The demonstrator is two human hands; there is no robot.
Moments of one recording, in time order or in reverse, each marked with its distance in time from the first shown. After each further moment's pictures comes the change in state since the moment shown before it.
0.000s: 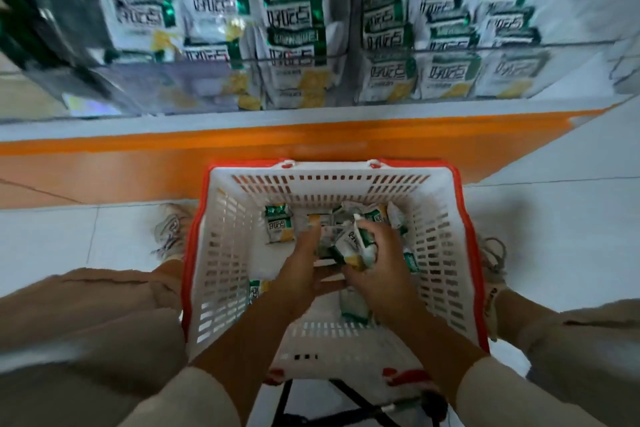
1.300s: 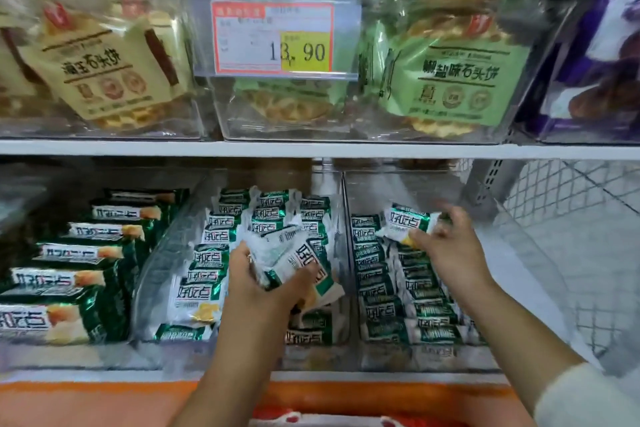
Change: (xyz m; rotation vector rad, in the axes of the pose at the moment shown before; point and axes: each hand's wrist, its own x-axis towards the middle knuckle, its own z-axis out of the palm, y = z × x) left_hand -0.119 0.257 0.082 0.195 0.270 0.971; right_hand 0.202 -0.233 -0.201 0.292 0.348 -0.262
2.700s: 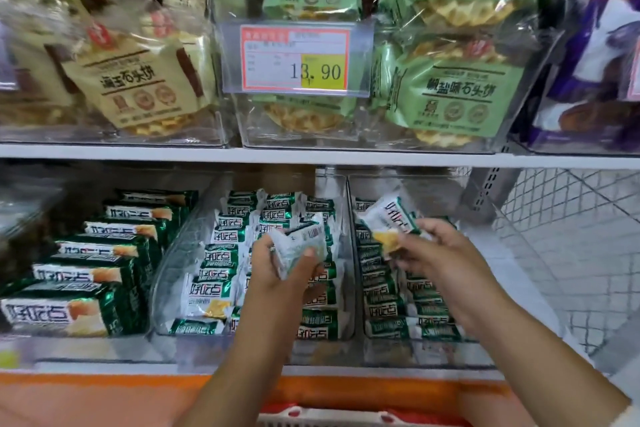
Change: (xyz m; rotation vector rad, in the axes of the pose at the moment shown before) left_hand 0.001 0.012 0.009 -0.127 -0.077 0.036; right_hand -0.053 -0.046 -0.001 0.250 -0.220 0.174
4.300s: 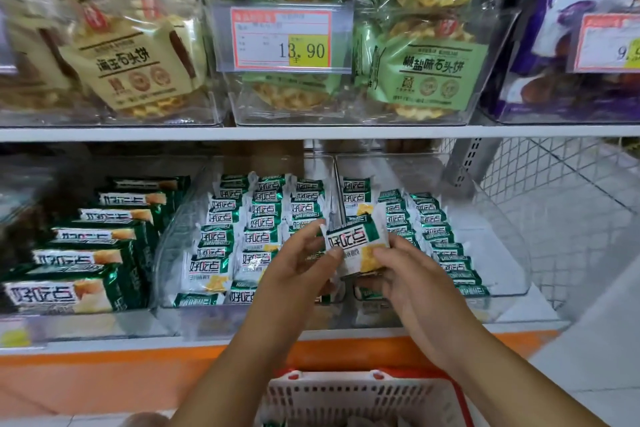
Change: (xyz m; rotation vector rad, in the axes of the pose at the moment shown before) left_hand -0.032 0.004 0.004 0.090 -0.241 -0.006; right_hand -0.065 0.026 0.026 0.200 -0.148 0.031
